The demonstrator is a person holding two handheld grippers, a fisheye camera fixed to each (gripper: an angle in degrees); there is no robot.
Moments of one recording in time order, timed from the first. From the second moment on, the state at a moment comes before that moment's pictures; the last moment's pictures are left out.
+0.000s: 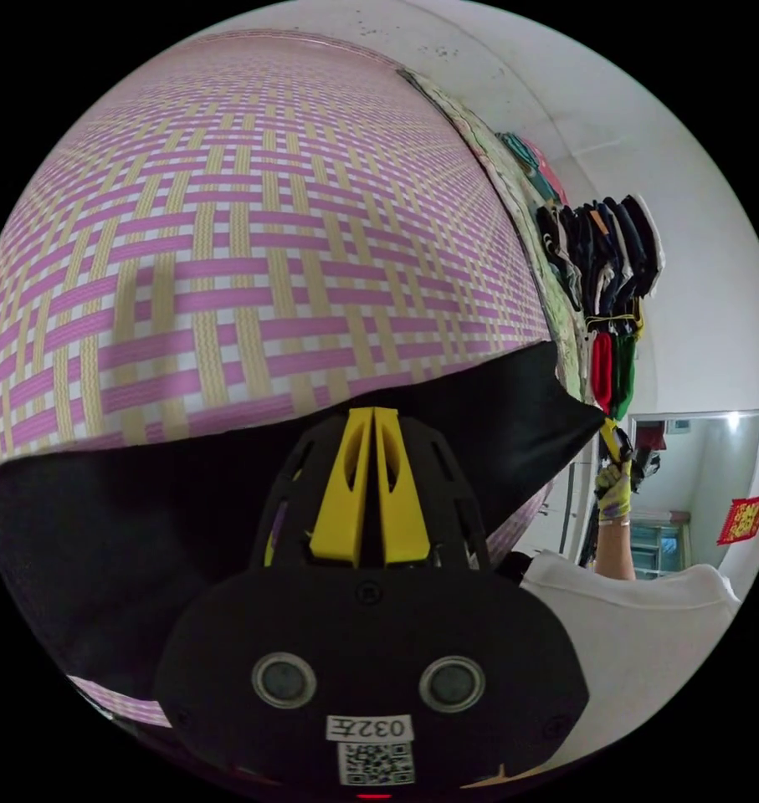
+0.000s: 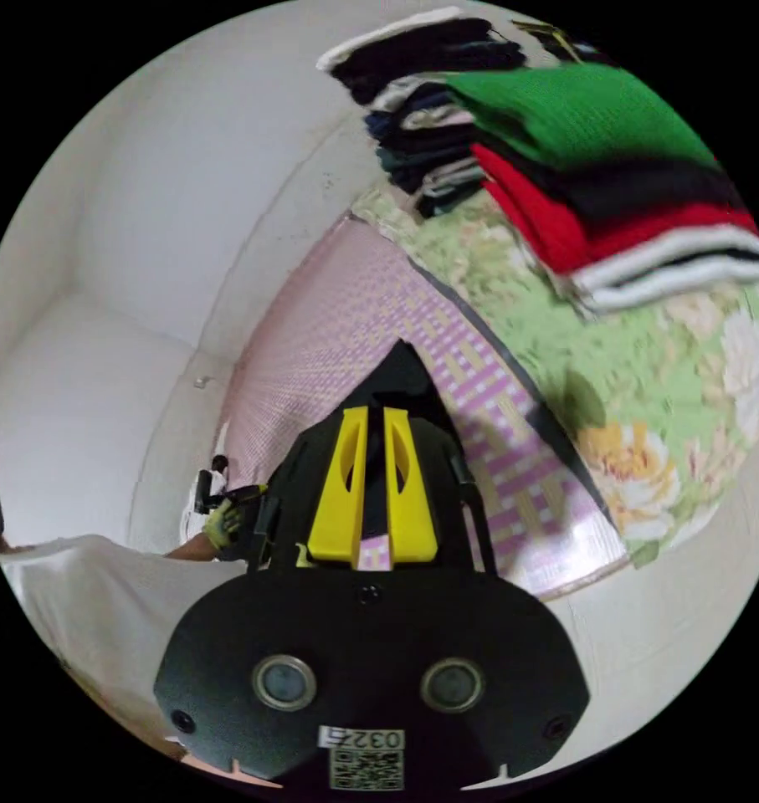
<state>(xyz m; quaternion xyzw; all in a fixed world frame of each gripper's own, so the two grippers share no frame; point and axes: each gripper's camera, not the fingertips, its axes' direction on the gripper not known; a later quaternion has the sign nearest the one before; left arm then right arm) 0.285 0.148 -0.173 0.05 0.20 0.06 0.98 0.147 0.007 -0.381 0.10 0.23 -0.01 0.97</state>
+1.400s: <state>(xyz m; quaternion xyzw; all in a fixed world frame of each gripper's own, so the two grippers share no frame) 0.282 0.257 -0.095 0.02 0.25 0.12 0.96 0.226 0.081 -0.379 0.17 0.18 0.11 0.96</state>
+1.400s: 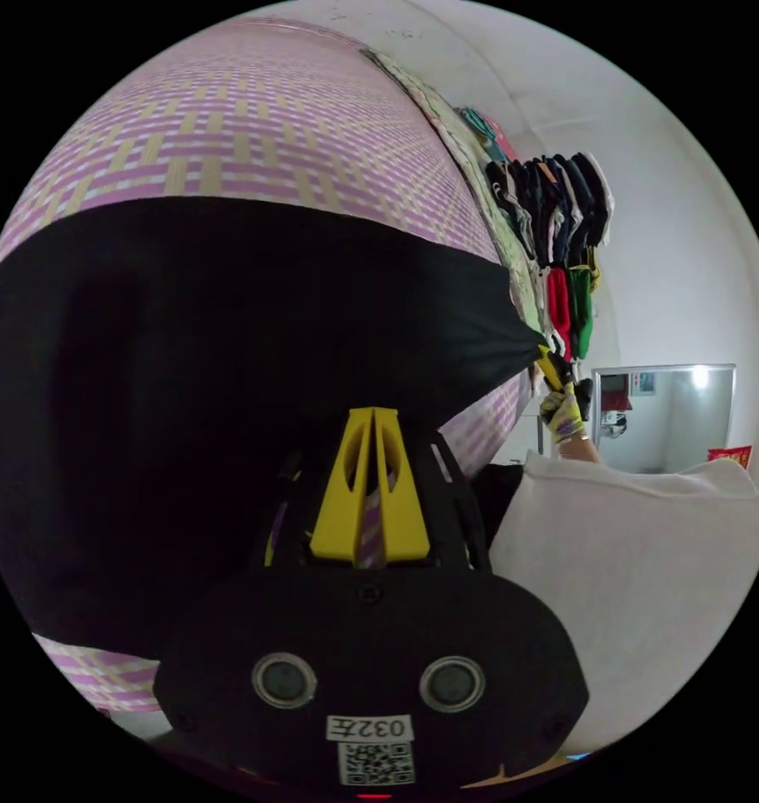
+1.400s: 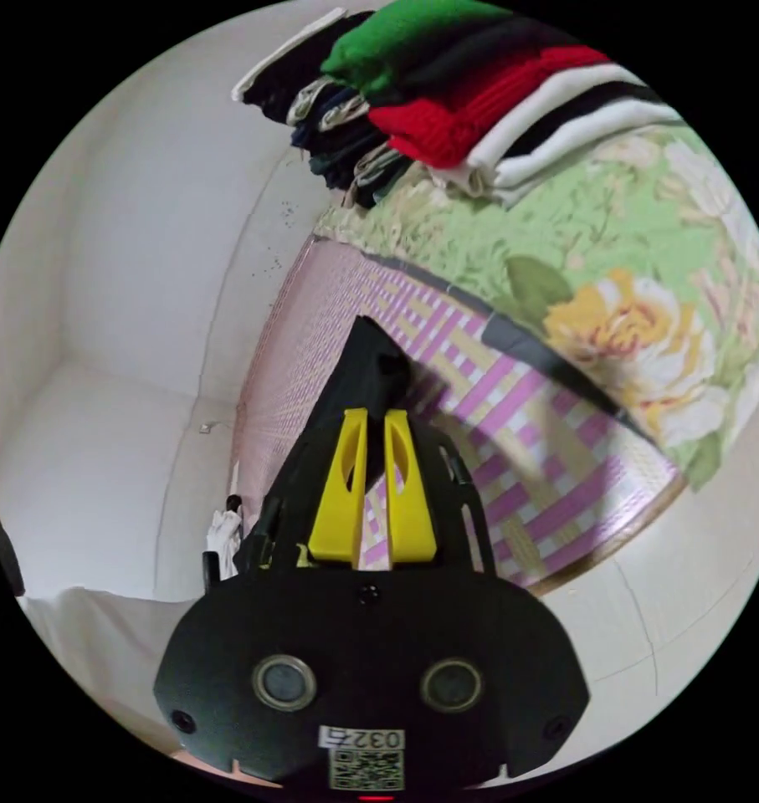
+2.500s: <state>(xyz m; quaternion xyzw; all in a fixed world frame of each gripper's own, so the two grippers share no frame) 0.142 0.315 -0.075 0.08 0.34 0.04 0.94 0.171 0.004 -0.313 0.13 0.23 0.12 0.96</state>
